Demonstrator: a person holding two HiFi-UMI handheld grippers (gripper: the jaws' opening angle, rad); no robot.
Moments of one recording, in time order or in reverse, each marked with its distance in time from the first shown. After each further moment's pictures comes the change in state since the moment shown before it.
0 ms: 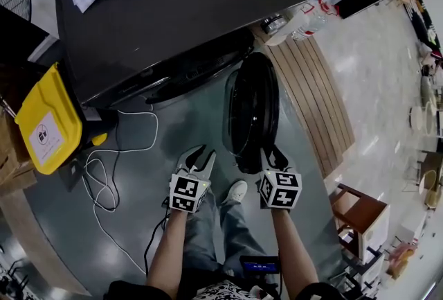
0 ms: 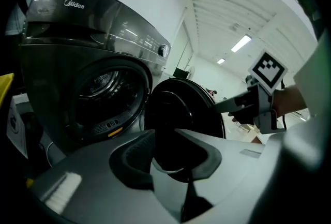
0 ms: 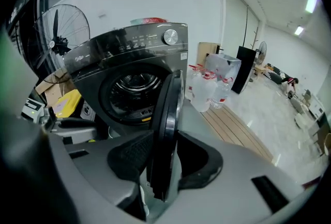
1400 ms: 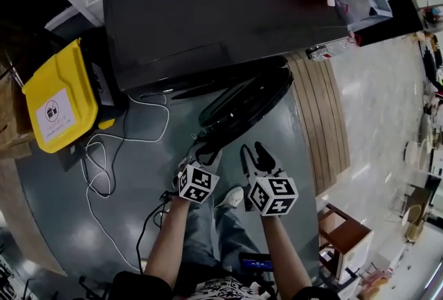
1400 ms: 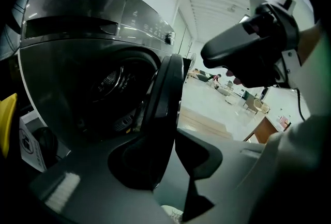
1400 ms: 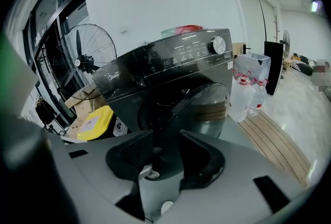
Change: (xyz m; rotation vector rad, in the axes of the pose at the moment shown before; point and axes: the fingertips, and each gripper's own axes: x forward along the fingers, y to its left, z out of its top) left arm 0.000 0.056 -0.021 0.120 0.107 0.074; right arm 0.010 0.142 0.067 -0.001 -0.106 0.307
